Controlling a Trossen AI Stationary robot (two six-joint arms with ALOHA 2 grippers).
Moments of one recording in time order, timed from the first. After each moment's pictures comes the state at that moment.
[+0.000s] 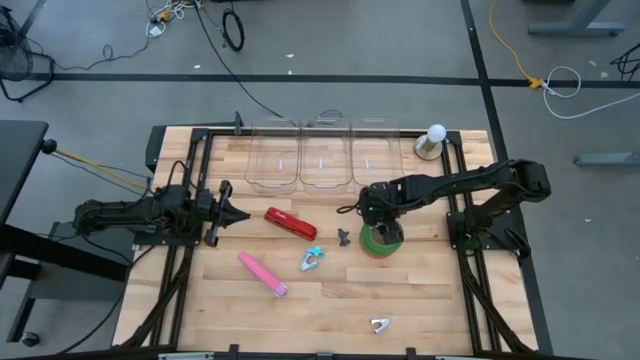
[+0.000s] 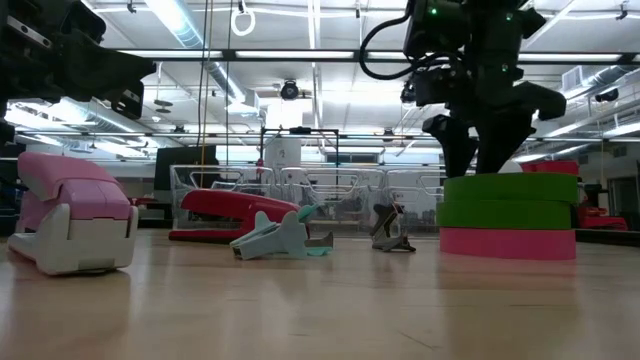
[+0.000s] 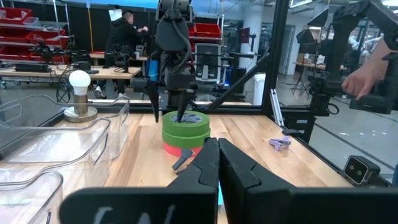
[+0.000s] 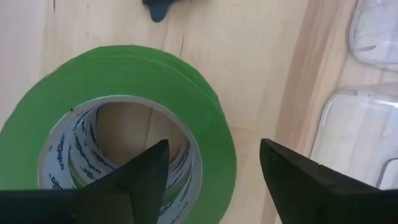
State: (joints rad) left arm 0.03 0.01 0.01 0.06 0.13 -0.07; right arm -0.02 1.52 1.01 -0.82 0.04 -0.25
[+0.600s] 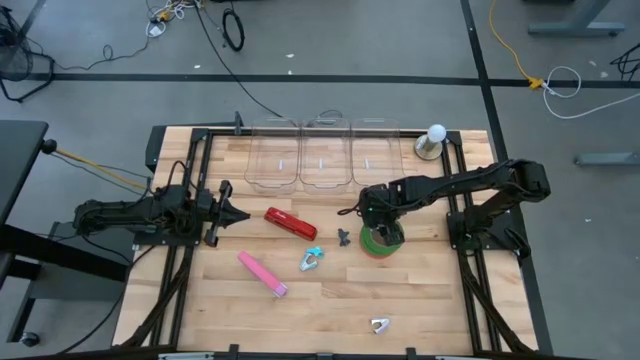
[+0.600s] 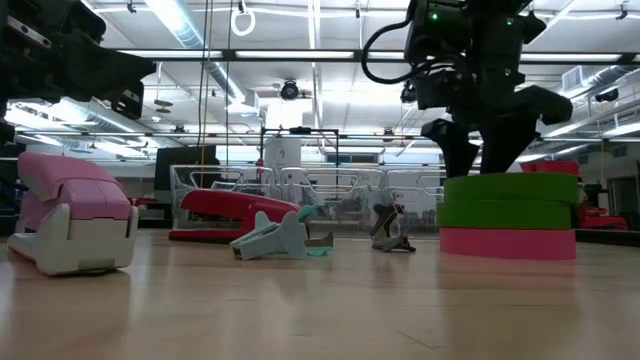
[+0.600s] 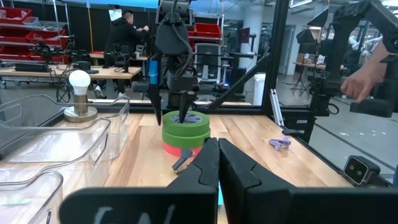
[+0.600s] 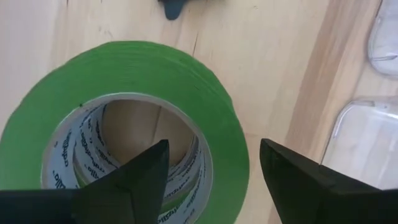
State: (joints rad) left arm 0.03 0.01 0.01 0.06 0.13 -0.07; right arm -0.02 1.53 0.98 -0.79 0.00 -0.30
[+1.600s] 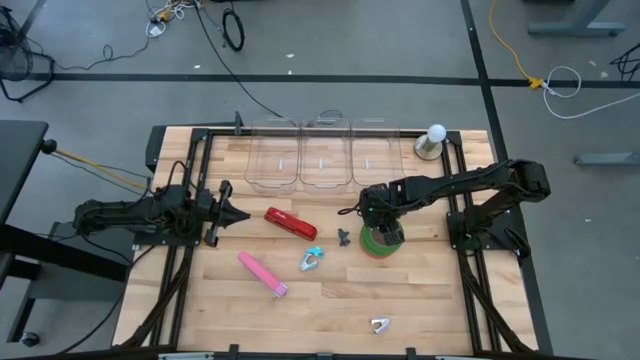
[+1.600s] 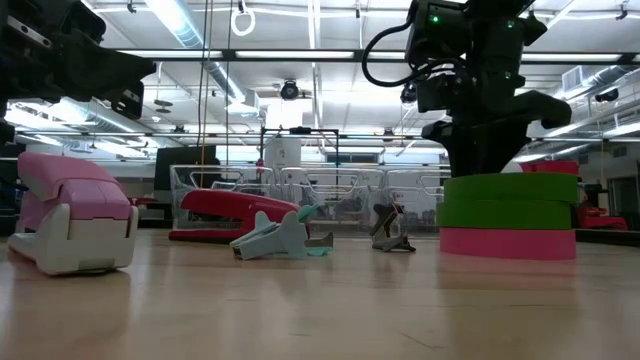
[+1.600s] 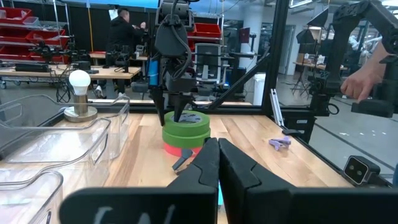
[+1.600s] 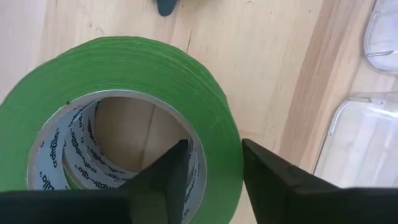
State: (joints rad) left arm 0.03 0.01 0.01 0.06 0.13 -0.07; right arm -0.02 1.53 0.97 -0.79 0.02 -0.30
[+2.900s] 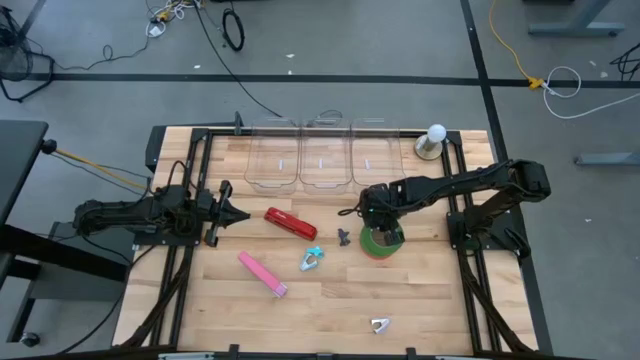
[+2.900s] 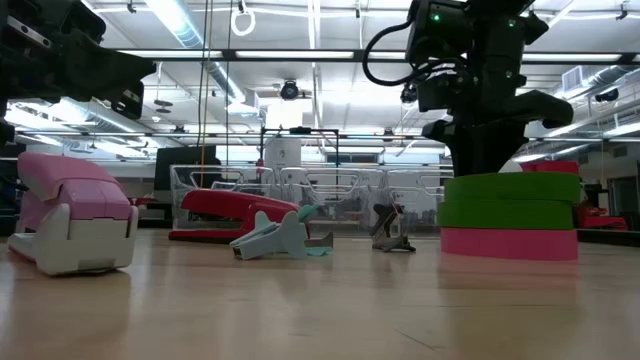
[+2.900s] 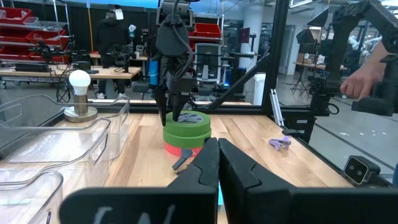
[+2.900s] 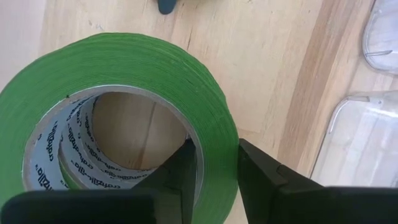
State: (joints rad) left arm 0.04 0.01 0.01 0.06 0.13 -0.07; right arm -0.02 1.52 0.97 -0.79 0.04 -0.30
